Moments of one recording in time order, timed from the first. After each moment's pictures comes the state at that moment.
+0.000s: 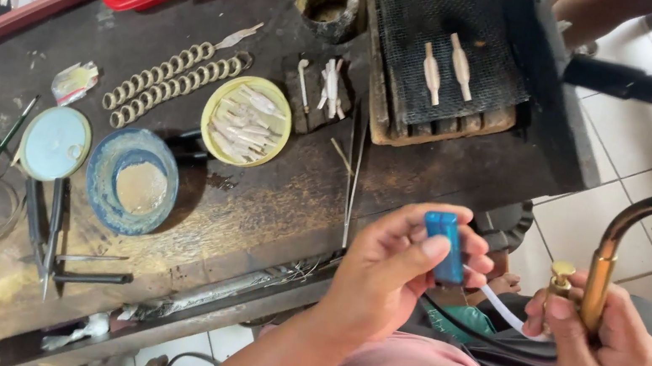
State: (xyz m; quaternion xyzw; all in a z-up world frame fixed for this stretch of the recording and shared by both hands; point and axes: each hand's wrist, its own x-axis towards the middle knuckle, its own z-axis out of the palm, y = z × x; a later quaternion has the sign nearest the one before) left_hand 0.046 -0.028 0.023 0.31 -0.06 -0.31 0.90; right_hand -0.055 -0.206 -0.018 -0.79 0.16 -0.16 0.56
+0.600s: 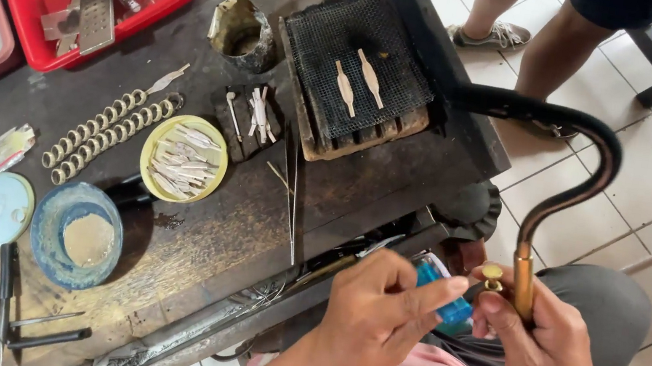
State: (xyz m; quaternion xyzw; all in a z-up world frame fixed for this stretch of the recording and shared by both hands) left_hand 0.027 -0.051 0.009 0.72 -0.42 0.01 0.54; right_hand -0.064 -0.217 -0.008 -0.81 0.19 -0.09 0.55
